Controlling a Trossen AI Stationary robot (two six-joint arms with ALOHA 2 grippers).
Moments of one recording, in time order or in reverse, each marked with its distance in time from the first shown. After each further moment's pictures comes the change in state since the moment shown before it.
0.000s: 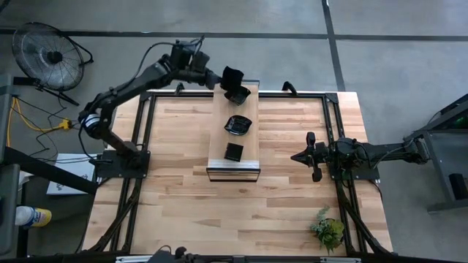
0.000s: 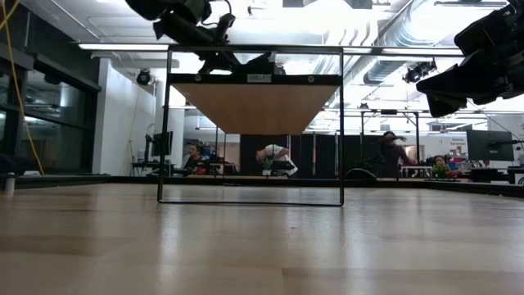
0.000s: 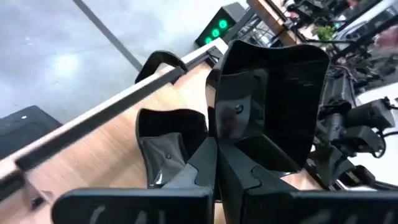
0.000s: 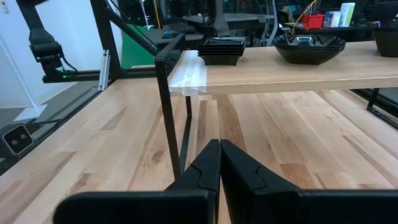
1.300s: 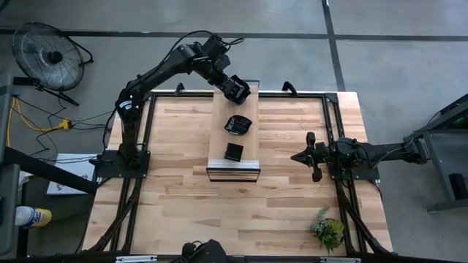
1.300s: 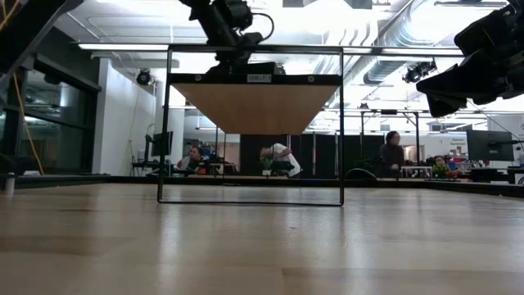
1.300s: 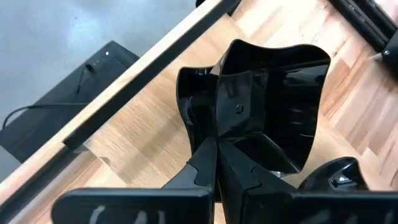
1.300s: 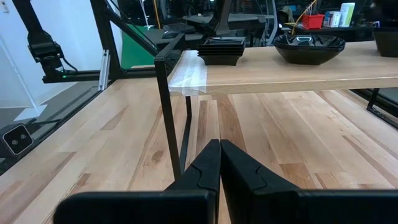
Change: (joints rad) left arm -0.101 0.411 0.714 -0.790 -0.296 0.229; right arm 0.000 0.000 0.000 0.000 0.000 0.000
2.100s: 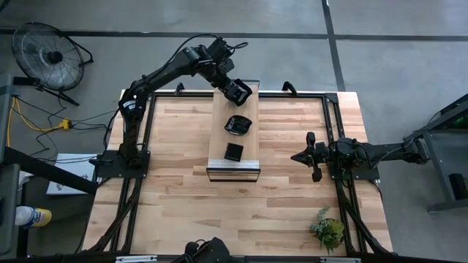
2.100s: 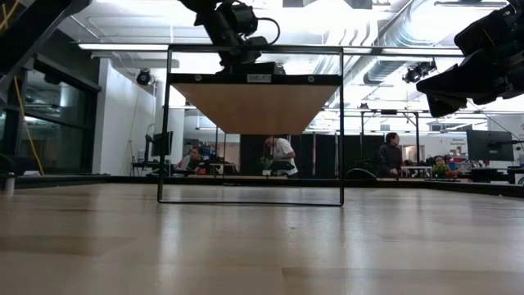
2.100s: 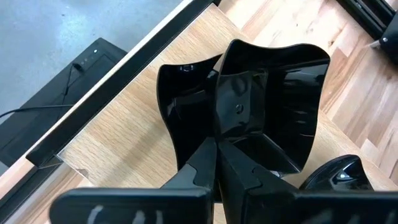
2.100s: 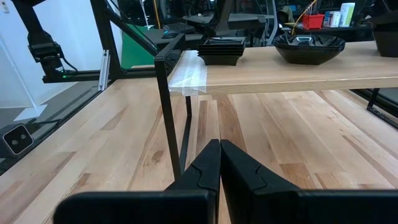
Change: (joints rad) left arm -0.018 0.039 -0.001 0.013 0.021 0.022; right arm 0.000 0.000 0.000 0.000 0.000 0.000
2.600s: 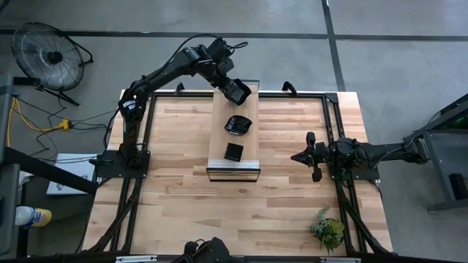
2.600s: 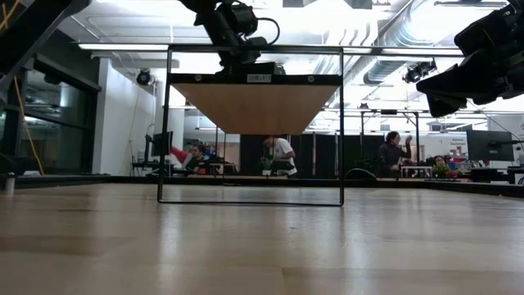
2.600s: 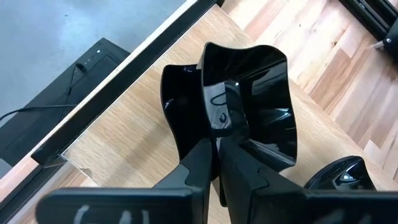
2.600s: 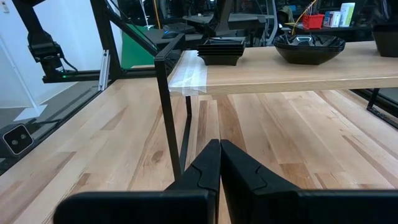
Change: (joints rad) left arm 0.000 0.000 0.000 0.000 -0.009 0.000; right arm 0.000 0.000 0.000 0.000 0.000 0.000
